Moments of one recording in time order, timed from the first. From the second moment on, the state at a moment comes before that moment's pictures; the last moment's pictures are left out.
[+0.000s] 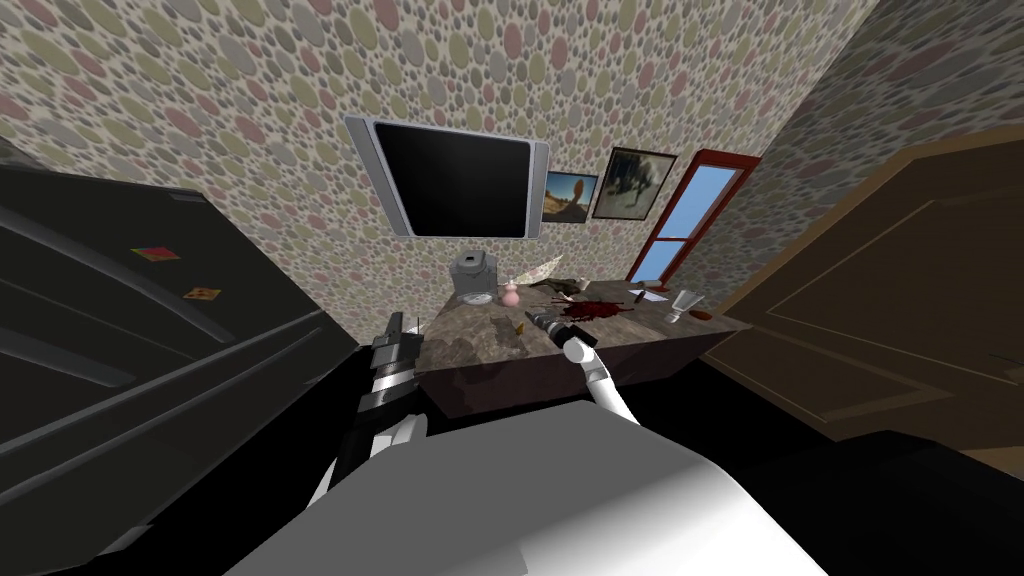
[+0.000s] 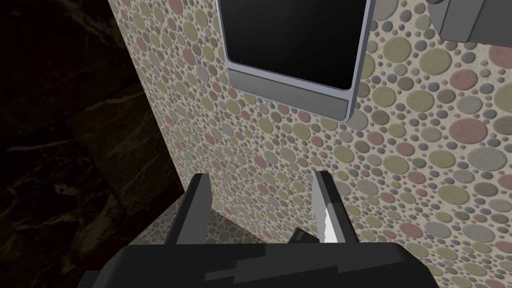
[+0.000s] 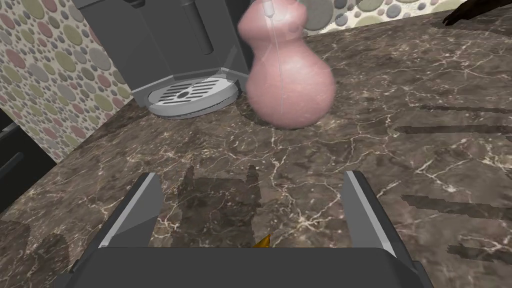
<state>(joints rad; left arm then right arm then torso) 0.55 -0.05 -0.07 -2.26 0.02 -0.43 0.02 0.09 -0.24 -0.02 -1.93 -0.91 0.46 -1.20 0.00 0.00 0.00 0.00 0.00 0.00</state>
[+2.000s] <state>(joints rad) 0.55 -0.05 -0.07 -2.26 0.02 -0.43 0.02 -0.08 -0.26 -0.06 -1.54 -1.08 0.73 -1.49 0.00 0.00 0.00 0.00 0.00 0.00</state>
